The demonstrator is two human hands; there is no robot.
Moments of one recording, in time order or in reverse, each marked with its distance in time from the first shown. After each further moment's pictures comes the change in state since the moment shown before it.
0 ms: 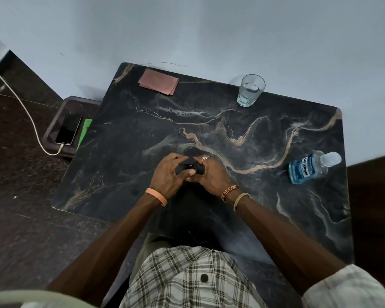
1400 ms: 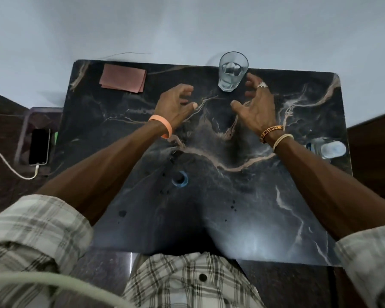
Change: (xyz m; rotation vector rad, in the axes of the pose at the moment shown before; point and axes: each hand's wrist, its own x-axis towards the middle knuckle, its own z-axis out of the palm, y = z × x) left_hand 0.214 0.045 0.005 -0.117 -0.109 0.029; right_hand 0.072 0.091 -0.158 0.160 0.581 0.285
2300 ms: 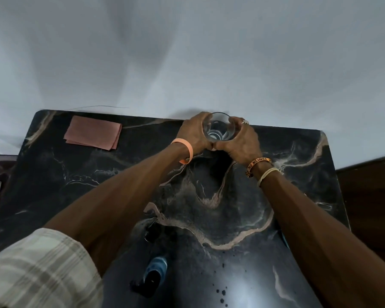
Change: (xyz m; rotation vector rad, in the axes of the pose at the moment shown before) left_hand 0.153 0.027 0.077 -0.011 -0.129 0.061; right_hand 0.115 0.026 0.019 0.021 -0.069 0.151
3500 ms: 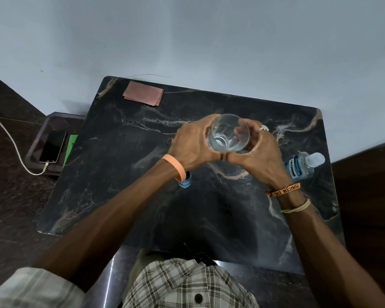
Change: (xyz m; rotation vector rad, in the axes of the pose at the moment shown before) left_hand -0.304 0.095 -0.063 0.061 0.155 0.222; right_hand -0.271 -0.065 -0.049 0.109 -0.086 -0.284
